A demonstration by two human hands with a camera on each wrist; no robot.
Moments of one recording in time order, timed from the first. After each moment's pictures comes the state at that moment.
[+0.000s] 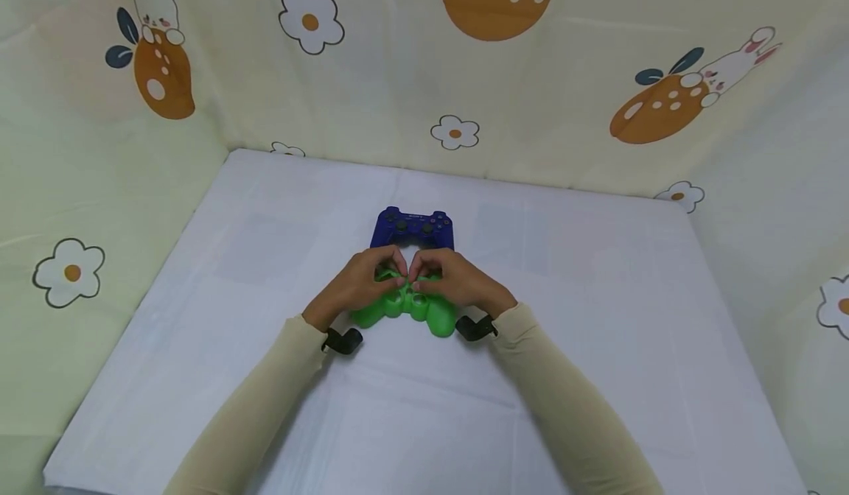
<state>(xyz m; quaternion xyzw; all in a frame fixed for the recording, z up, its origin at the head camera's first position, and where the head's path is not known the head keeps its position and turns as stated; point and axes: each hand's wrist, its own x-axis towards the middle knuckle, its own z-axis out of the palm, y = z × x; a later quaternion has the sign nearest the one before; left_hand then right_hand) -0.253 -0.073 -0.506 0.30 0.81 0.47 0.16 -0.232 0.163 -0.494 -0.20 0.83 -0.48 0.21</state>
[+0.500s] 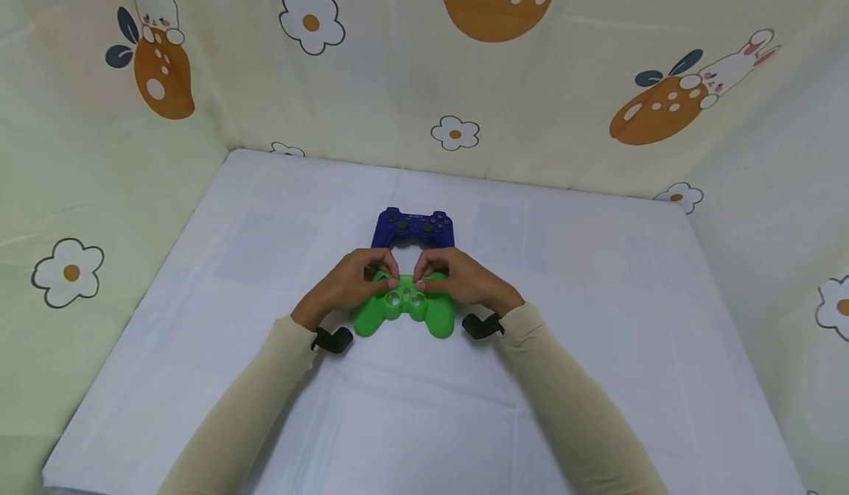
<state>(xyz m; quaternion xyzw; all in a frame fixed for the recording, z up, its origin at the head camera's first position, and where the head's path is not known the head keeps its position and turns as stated) -0.256 -0.089 -0.509 0.29 0.79 0.50 0.20 -0.236 0.174 -0.497 -0.19 0.82 -0.48 0.23</state>
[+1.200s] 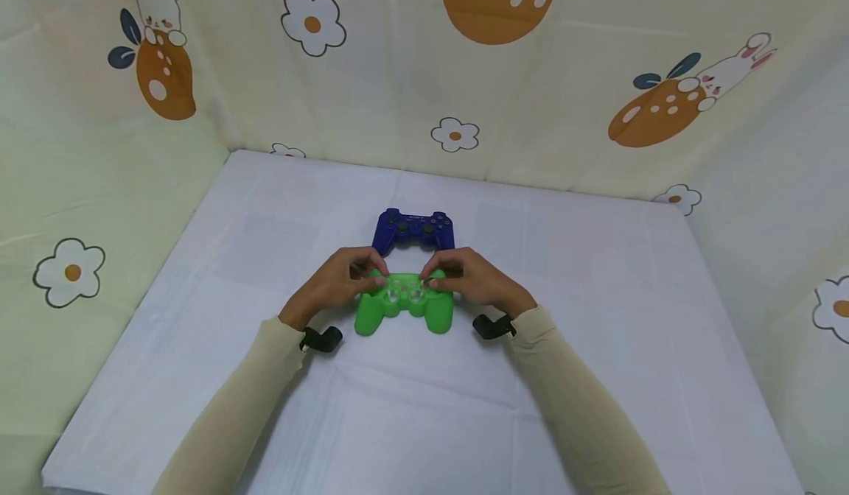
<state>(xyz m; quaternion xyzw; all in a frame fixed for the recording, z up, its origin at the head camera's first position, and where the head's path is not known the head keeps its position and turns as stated) -0.260 -0.108 -0.511 0.27 0.79 0.51 0.19 -0.232 0.193 -0.497 -0.18 0.81 -0.50 0.22</state>
